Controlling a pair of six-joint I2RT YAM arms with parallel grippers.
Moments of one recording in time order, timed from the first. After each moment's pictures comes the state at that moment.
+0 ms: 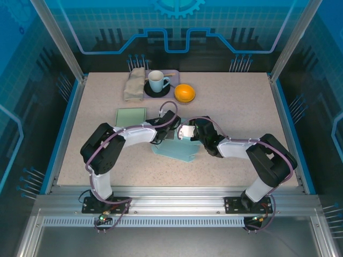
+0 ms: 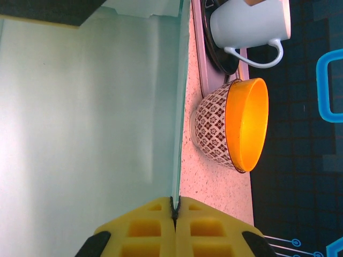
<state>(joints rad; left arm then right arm) -0.66 1.87 1.14 -0.34 -0.34 -0.54 0.63 1.62 0.69 0.42 0.21 -1.11</state>
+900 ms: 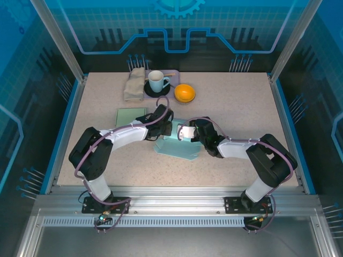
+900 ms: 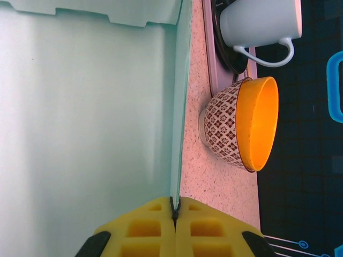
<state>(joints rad) -0.61 1.75 1.11 -0.32 -0.17 -0.45 0.63 1.62 0.68 0.41 0.21 -1.12</state>
